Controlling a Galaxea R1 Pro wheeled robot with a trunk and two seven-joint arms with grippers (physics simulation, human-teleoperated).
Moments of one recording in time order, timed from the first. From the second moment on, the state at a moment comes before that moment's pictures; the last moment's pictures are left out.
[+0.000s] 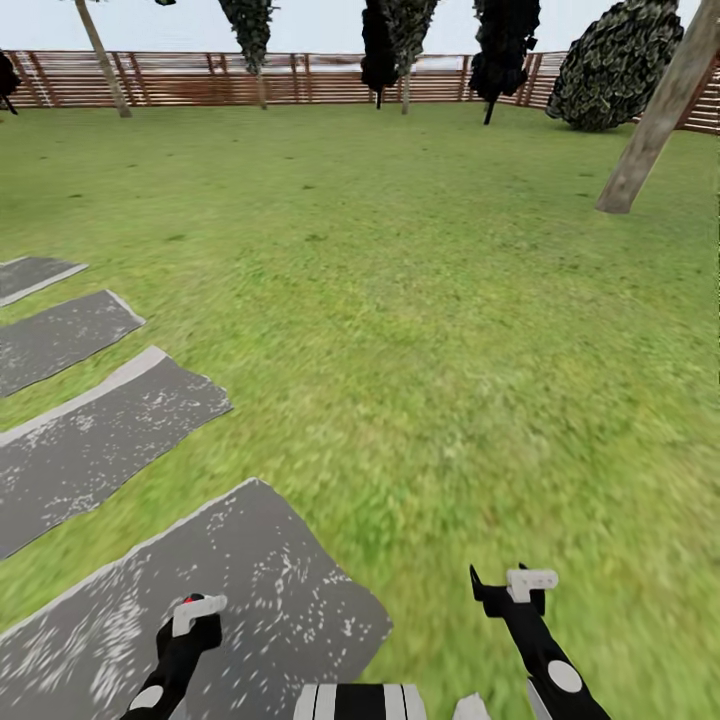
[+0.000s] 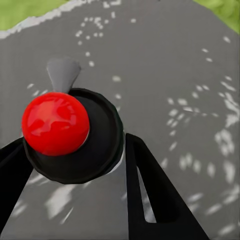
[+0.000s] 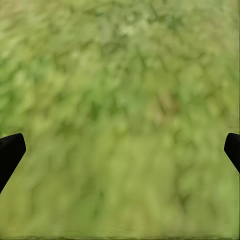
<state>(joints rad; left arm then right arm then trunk) -0.43 0.06 0.18 -0.33 0.02 -0.42 0.00 -0.30 -0.07 0.00 -0.74 0.00 -0.31 0.00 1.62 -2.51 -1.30</state>
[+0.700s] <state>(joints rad) -0.30 0.07 0.18 -0.28 0.01 -0.43 0.00 -0.21 -0.08 0.00 -0.51 0.00 -0.55 -0.11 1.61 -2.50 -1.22</state>
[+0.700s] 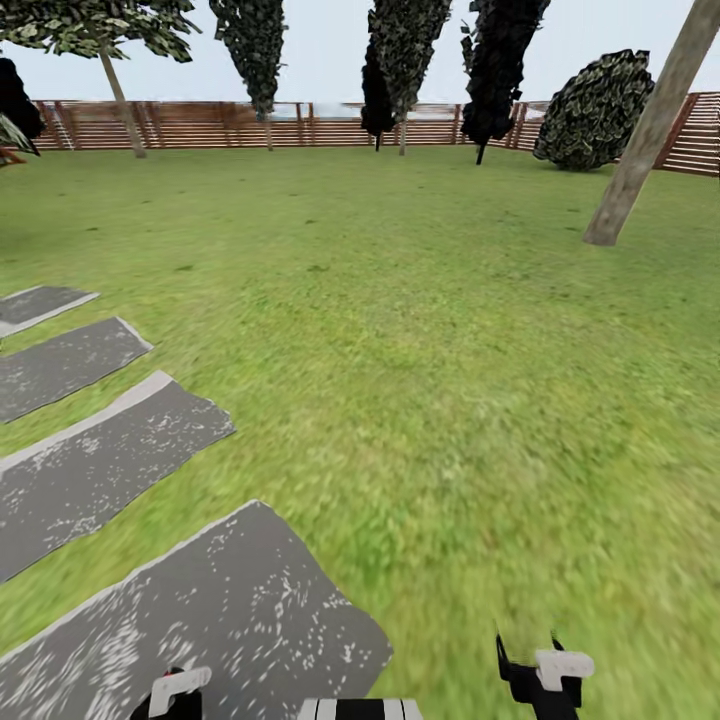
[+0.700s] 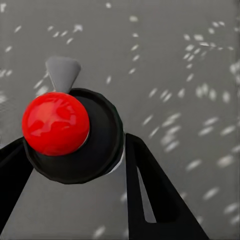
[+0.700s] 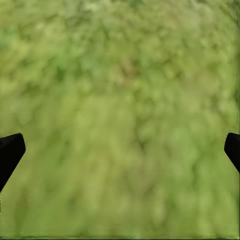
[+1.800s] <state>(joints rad) -0.29 0.07 0.18 -0.27 0.01 -0.43 0.00 -0.21 -0.07 0.00 -0.37 0.00 -0.57 -0.11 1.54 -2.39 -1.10</state>
